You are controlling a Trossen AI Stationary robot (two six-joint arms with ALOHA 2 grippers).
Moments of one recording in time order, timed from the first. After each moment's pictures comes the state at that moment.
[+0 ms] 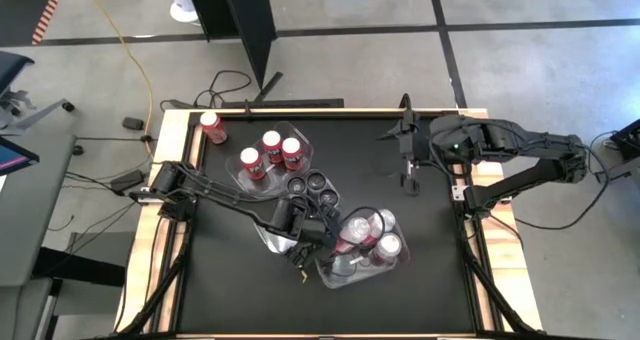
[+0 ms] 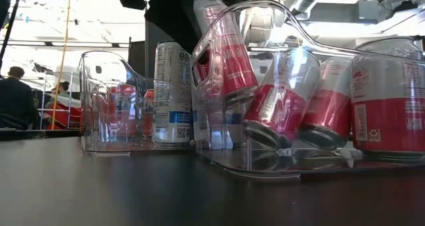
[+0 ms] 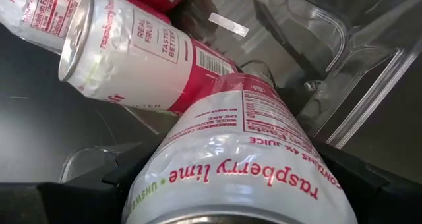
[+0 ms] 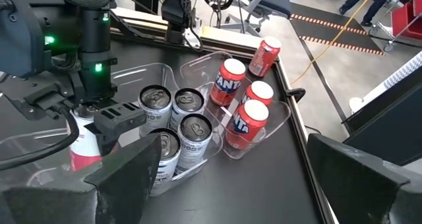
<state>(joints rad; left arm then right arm) -0.28 1.92 1.65 -0.80 -0.17 0.48 0.05 1.13 1.43 -0.78 0.22 -0.18</state>
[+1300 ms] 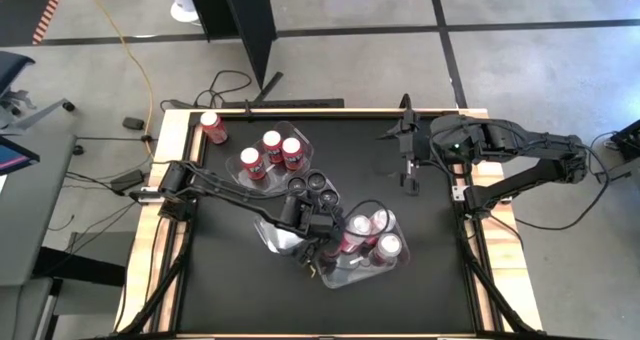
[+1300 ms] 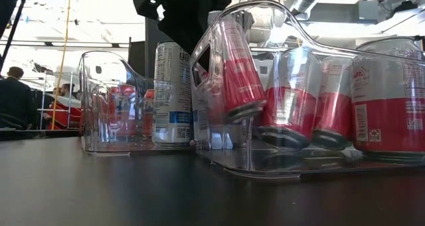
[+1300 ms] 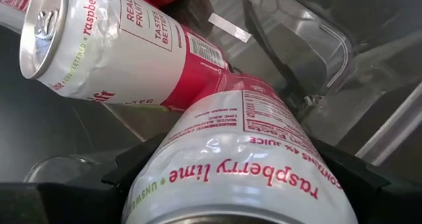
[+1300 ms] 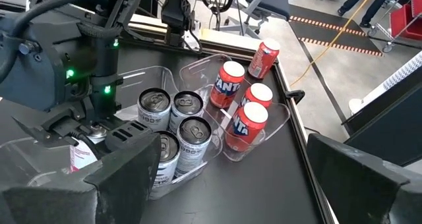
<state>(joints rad) -0.23 2.00 1.66 -0.78 -0.10 0.42 0.05 1.13 1.43 -0.77 0.22 -0.17</state>
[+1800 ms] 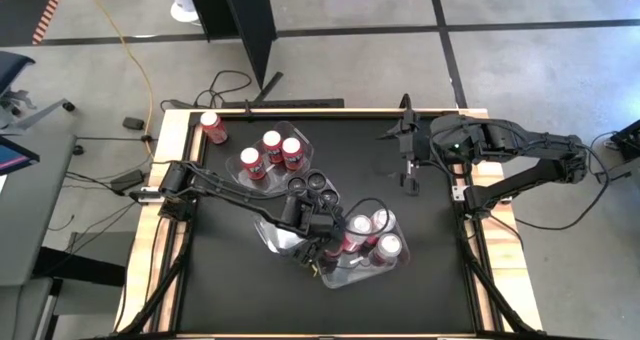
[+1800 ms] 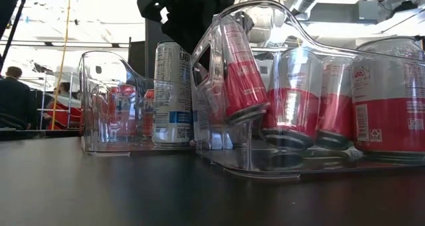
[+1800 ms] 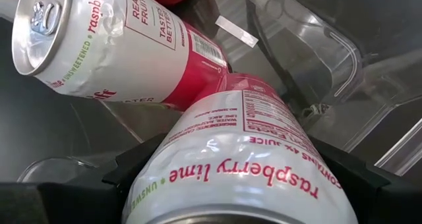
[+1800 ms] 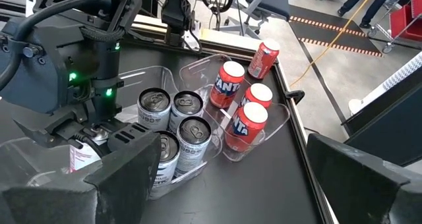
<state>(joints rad) -0.22 2.00 1.66 -0.74 -0.10 0.38 0.05 1.13 1.43 -0.77 0.22 -0.18</state>
